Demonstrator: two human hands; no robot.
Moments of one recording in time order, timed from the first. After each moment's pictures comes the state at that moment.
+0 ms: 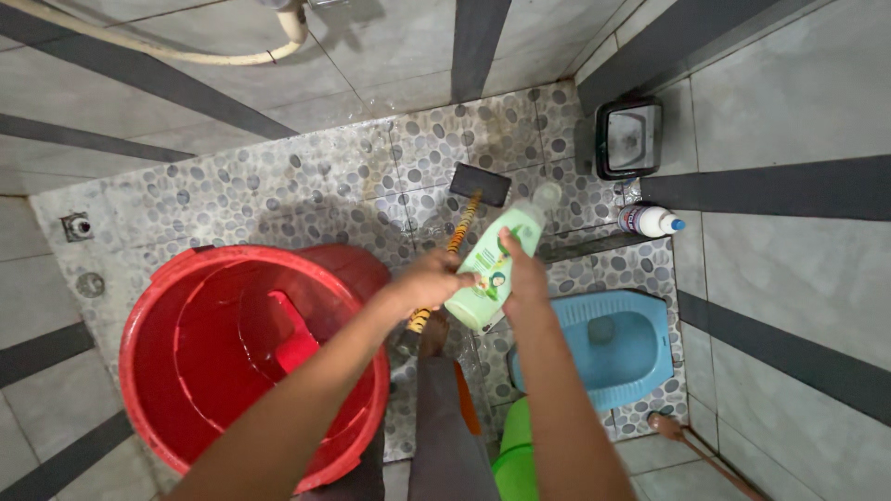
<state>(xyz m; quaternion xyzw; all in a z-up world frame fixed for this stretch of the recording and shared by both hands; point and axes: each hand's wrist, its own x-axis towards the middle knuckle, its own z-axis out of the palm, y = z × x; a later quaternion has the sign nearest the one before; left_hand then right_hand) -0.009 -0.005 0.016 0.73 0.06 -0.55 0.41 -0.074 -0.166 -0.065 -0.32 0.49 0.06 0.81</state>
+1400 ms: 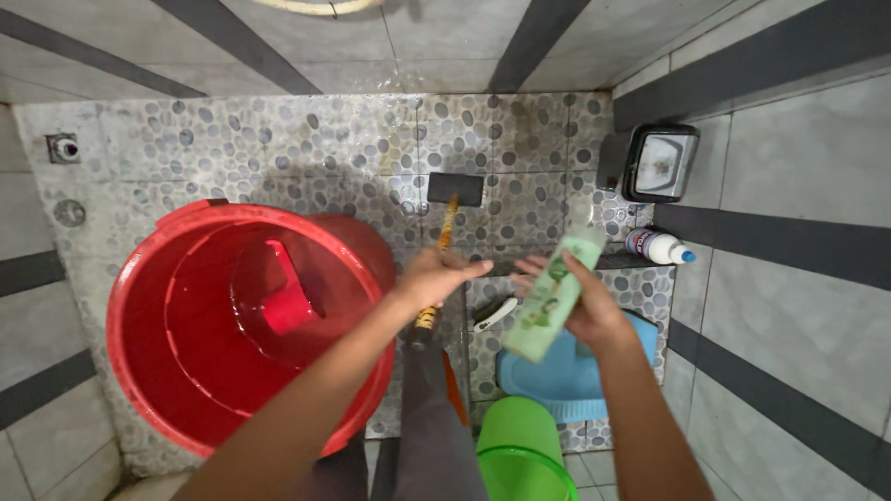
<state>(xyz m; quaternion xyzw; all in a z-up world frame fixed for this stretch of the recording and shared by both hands) -0.017 0.030 0.014 0.74 0.11 -0.46 0.49 -0.068 -0.223 -0.002 -0.34 0.41 0.34 0.78</state>
